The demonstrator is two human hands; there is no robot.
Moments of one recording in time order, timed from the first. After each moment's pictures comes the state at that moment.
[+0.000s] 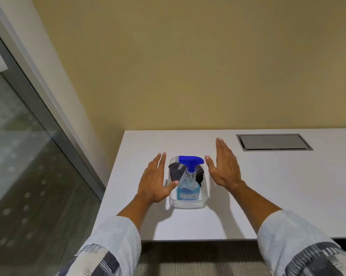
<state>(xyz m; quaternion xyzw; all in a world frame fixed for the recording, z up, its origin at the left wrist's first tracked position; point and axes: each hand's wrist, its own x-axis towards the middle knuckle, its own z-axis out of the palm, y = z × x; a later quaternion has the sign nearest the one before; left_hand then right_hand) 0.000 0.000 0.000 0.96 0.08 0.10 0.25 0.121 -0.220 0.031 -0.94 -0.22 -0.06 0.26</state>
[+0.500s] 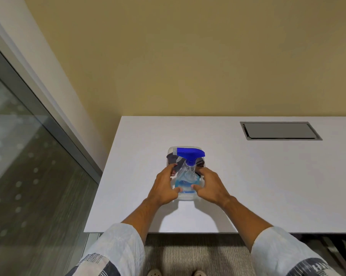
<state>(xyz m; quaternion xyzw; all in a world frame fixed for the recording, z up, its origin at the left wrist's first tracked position) 0.012 -0.039 -0.047 0.87 0.13 0.02 0.47 0.091 -0.208 -0.042 -0.89 -0.24 0.17 0.35</state>
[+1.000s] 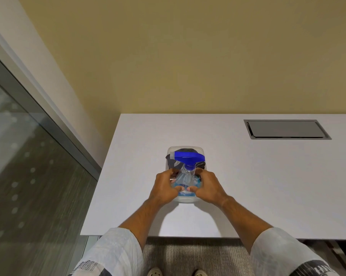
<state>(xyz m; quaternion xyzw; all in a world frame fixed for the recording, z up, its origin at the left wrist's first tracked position) 0.032 -0.043 -0.060 0.85 0.20 0.02 0.49 0.109 -0.198 -0.064 -0.87 -0.22 0.21 0.38</state>
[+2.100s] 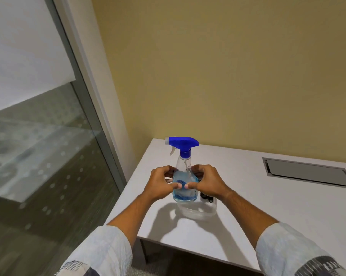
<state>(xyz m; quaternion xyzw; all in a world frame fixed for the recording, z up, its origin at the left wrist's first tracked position) -0.025 -0.033 0.055 0.84 0.23 0.14 0.46 0.104 -0.180 0.048 -0.80 -0.38 0.19 0.42</state>
